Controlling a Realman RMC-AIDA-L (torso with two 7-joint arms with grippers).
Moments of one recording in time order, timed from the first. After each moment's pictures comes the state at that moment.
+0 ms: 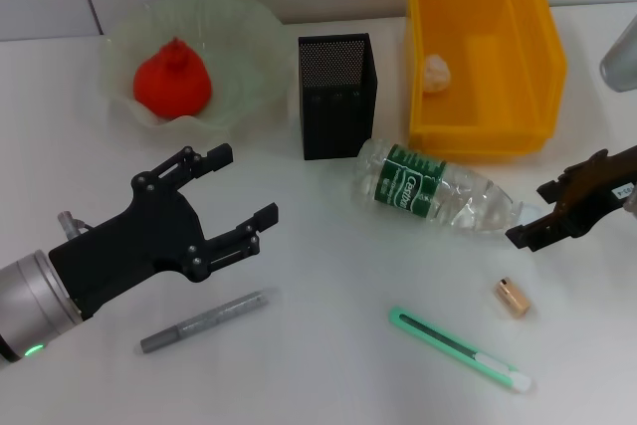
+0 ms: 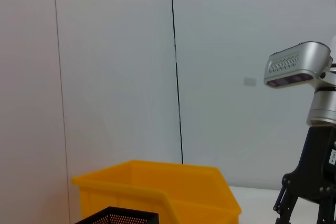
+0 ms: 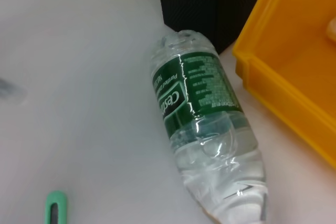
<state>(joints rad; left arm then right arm) -0.32 -2.07 1.44 0.47 1.01 1.39 -0.70 0.44 2.08 -1.06 -1.34 -2.56 -1.57 2.17</state>
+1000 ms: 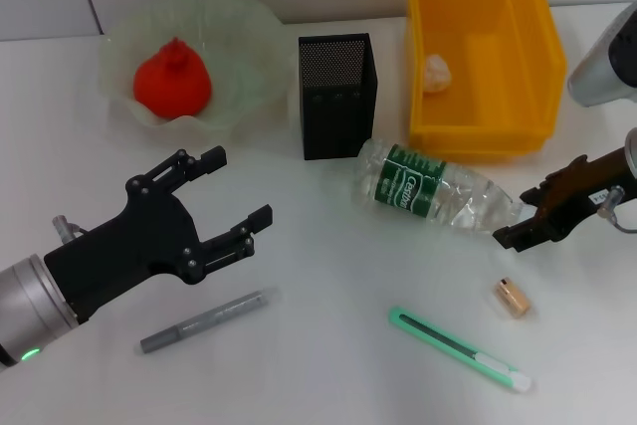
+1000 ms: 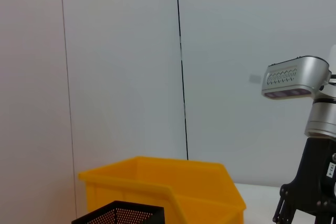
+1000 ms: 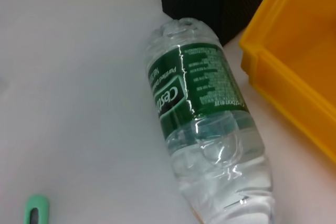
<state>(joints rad) -0.31 -2.07 1.43 0.45 1.01 1.39 -0.68 0.46 2.08 -1.13 -1.25 -2.57 -1.46 2.17</state>
